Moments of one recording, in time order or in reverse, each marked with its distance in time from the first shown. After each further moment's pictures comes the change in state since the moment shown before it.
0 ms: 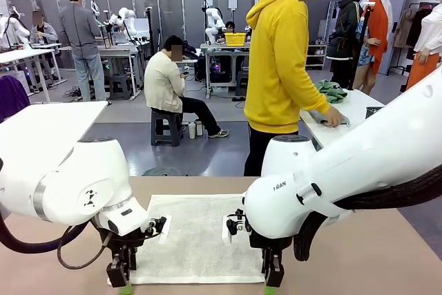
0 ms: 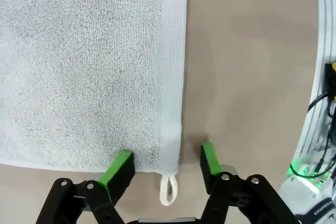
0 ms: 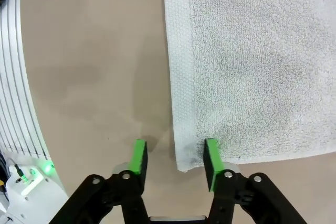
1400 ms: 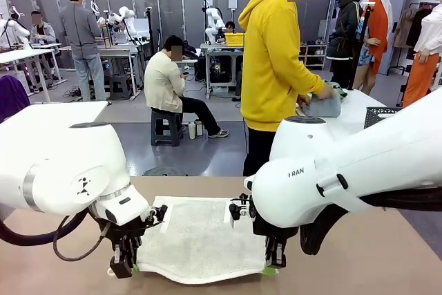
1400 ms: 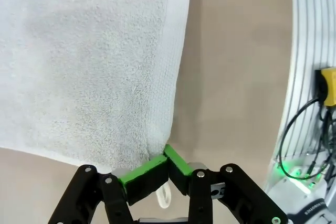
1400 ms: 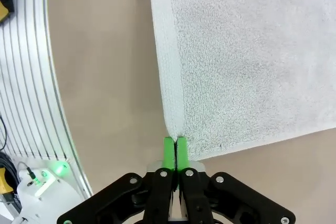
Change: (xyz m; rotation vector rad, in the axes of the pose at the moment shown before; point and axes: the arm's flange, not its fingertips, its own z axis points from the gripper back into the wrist) left arm 0.011 -0.018 0.038 0.031 -0.039 -0.010; right arm -0.002 0.025 0.049 -0.049 -0.042 -0.037
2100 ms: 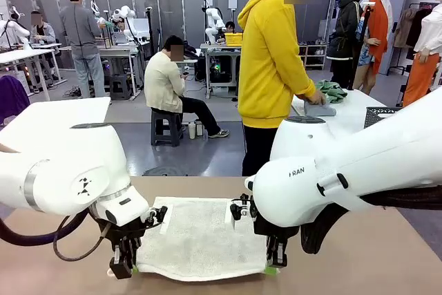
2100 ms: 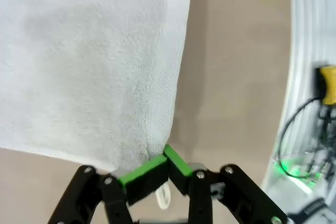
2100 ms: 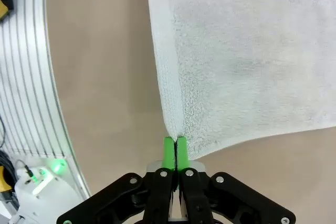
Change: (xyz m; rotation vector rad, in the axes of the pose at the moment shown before) left arm 0.001 0.003 -0.001 -0.003 0.006 -0.004; right arm -0.001 -0.006 0.001 -0.010 0.007 0.004
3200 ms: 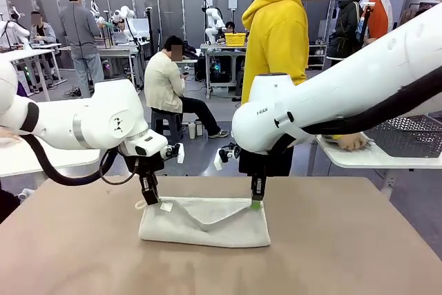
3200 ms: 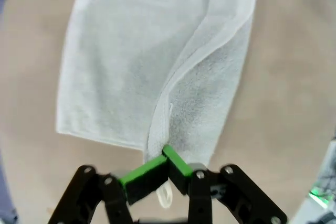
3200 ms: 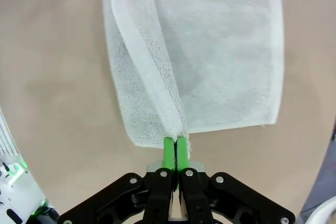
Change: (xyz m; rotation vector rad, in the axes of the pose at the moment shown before) left arm 0.017 0.170 0.059 0.085 -0.083 0.152; right arm 0.045 -0.166 0.041 -0.043 0.050 -0.055
